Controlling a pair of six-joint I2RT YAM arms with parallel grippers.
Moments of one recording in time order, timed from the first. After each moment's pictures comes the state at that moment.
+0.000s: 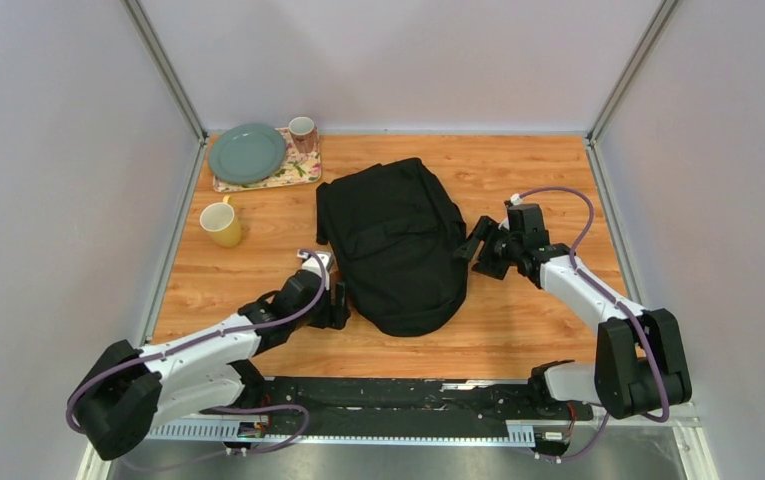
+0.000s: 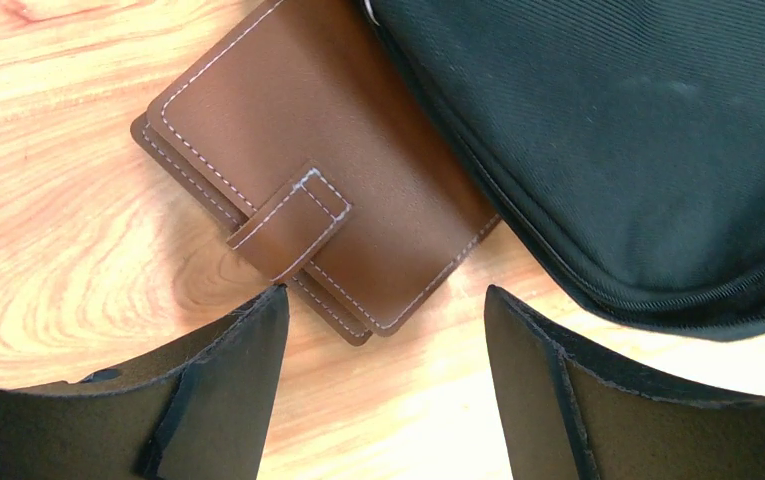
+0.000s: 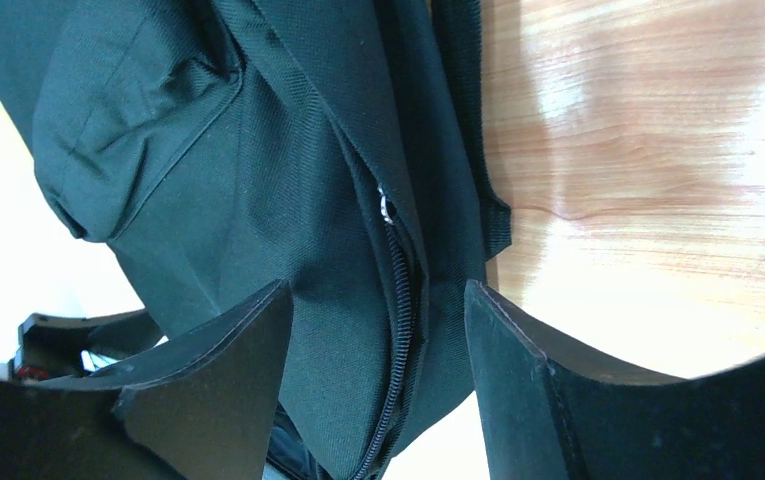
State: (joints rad) left arm -0.76 0.98 0.33 -0.12 -0.13 -0.51; right arm 0.23 1.30 0.72 -0.24 -0.30 0.71
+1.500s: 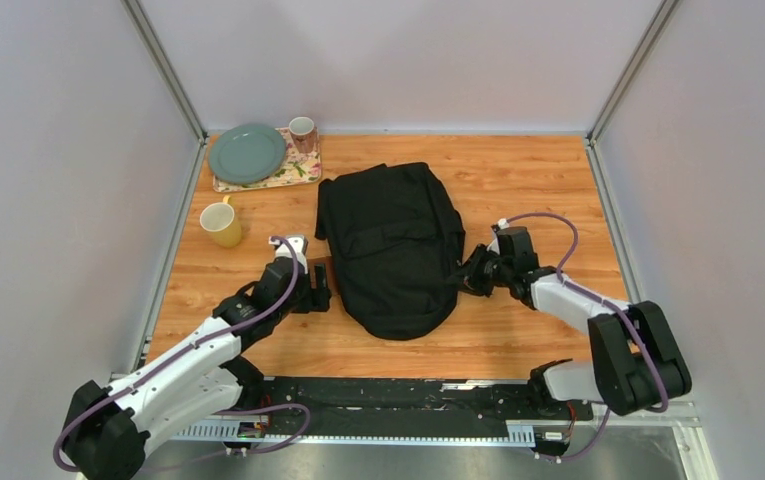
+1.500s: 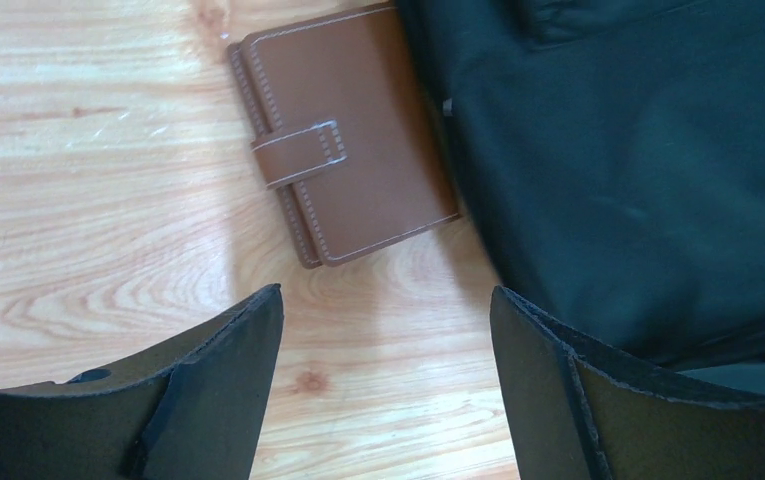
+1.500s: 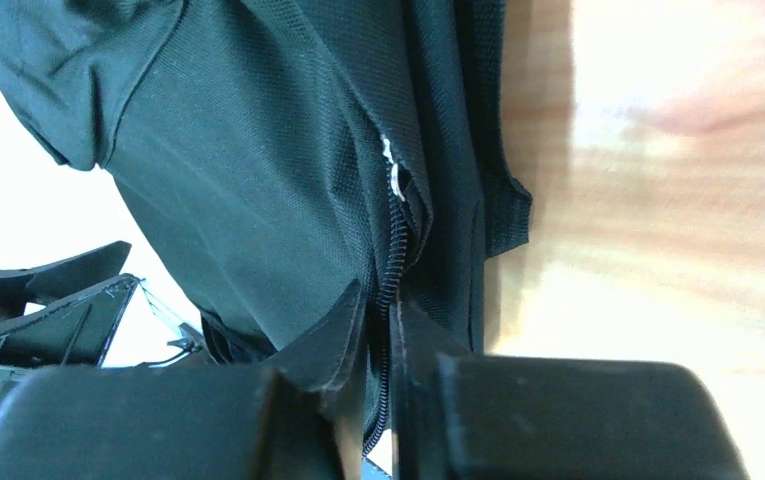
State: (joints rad) left arm -0.63 0.83 0.44 -0.36 -0.25 -0.51; right arm 0.28 1.35 0.54 -0.02 -0.45 0.84
